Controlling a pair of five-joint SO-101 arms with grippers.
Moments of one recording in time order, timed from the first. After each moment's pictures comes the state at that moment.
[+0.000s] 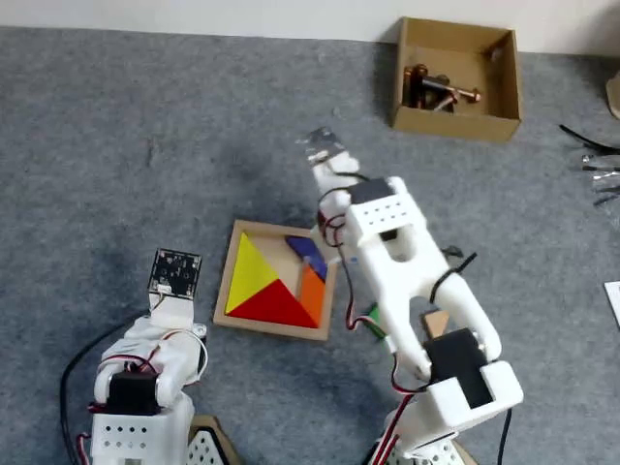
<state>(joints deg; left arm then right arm) -4.7 -104.1 96.0 75.4 -2.0 -26.7 2.7 17.9 62.8 14.7</state>
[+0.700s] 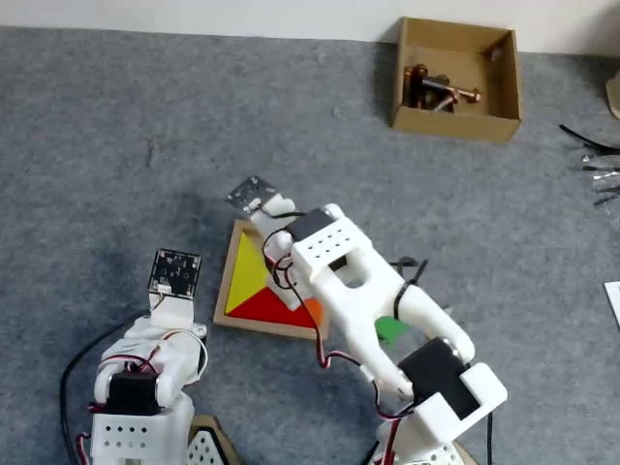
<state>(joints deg) -4.7 -104.1 96.0 75.4 -2.0 -40.9 2.6 21.9 65.0 14.7</state>
